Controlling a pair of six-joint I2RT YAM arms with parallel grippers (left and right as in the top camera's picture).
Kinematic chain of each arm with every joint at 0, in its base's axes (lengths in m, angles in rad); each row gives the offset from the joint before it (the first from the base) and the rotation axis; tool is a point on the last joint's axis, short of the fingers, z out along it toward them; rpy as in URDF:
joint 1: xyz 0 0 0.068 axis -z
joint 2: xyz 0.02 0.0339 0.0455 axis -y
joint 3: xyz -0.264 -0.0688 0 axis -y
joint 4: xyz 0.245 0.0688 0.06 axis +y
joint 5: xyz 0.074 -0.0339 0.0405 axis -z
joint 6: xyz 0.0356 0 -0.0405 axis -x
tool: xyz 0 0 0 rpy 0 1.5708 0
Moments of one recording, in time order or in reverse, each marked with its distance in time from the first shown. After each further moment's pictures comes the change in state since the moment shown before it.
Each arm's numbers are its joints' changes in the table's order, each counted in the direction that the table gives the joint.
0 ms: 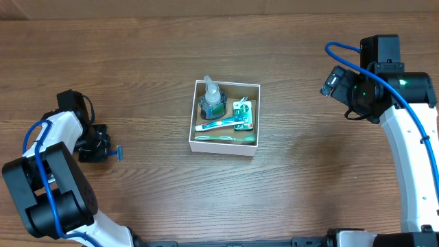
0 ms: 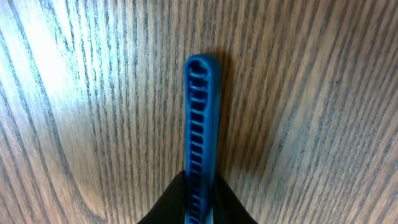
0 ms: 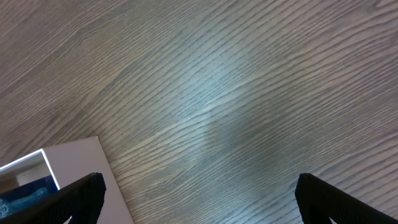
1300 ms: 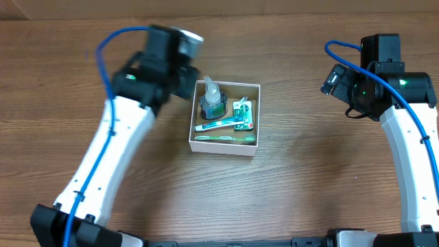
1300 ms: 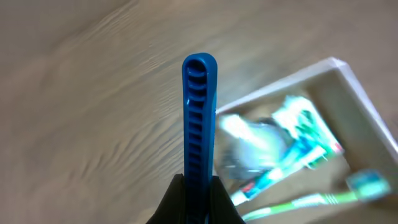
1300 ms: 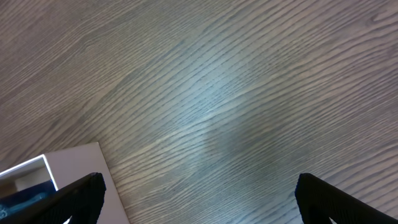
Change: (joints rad) left arm 0.763 0.238 0.474 0.047 0.018 -1.421; right arm 0.000 0.000 0.000 -0.026 0.011 0.019
